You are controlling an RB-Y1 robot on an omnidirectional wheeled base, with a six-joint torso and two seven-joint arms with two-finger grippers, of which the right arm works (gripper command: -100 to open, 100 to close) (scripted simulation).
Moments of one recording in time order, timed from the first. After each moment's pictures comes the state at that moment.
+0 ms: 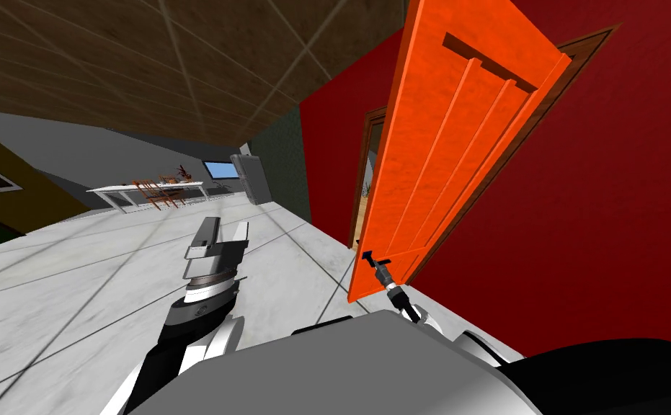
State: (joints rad) arm -0.03 -0.42 0.15 -0.52 -0.07 -1.06 -0.39
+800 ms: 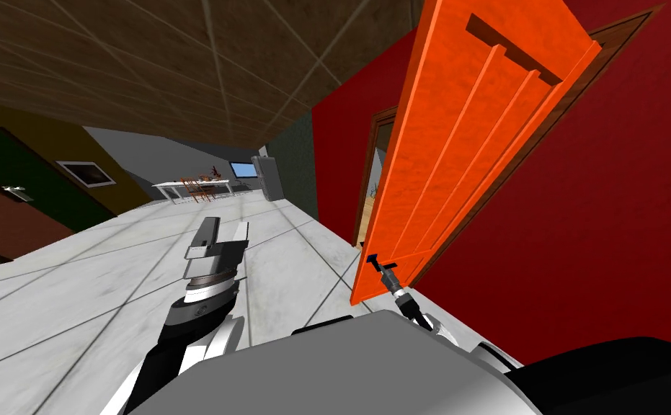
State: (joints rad) arm 0.04 -0.46 0.15 -0.53 -0.08 -1.12 -0.42
